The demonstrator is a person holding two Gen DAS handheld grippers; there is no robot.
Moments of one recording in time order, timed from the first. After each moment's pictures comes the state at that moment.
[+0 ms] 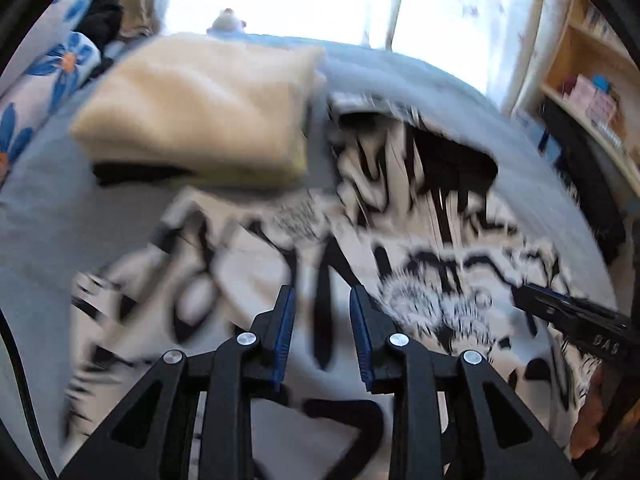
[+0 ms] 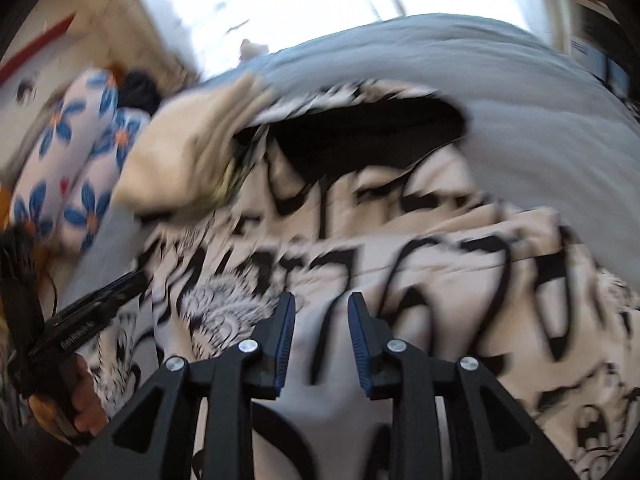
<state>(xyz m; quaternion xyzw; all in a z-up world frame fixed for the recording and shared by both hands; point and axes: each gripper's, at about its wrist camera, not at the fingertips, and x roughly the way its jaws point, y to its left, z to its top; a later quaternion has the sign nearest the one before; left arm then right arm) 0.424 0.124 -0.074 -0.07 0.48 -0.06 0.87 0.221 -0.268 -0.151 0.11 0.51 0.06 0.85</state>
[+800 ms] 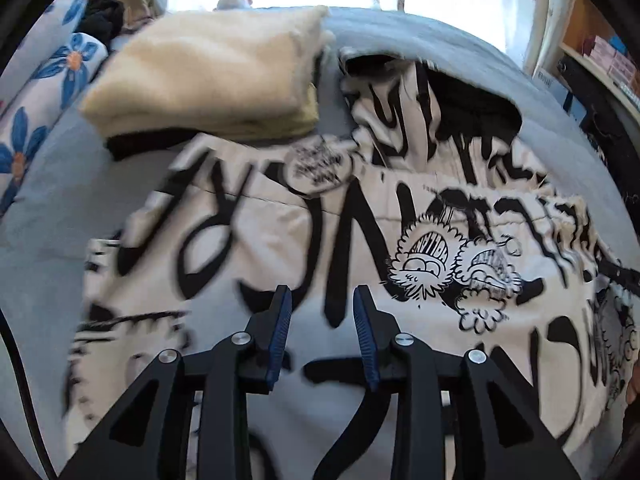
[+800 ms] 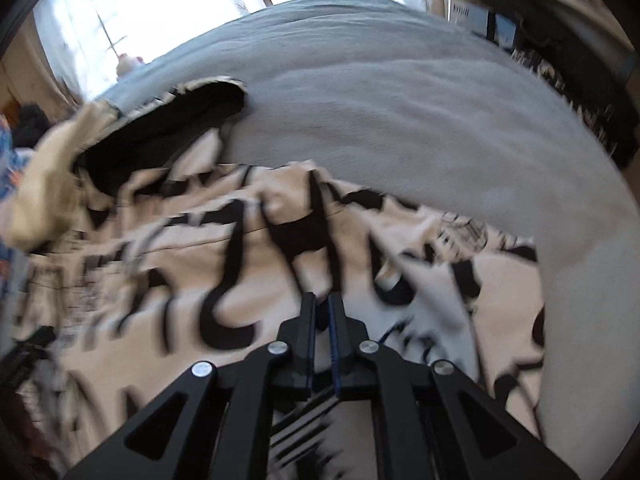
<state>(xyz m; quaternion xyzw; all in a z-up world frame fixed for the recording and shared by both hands) 0.412 0.121 -0.069 -0.02 0.51 -0.02 0.86 0.164 -0.401 -0.151 0.16 0.52 -0.11 0.83</state>
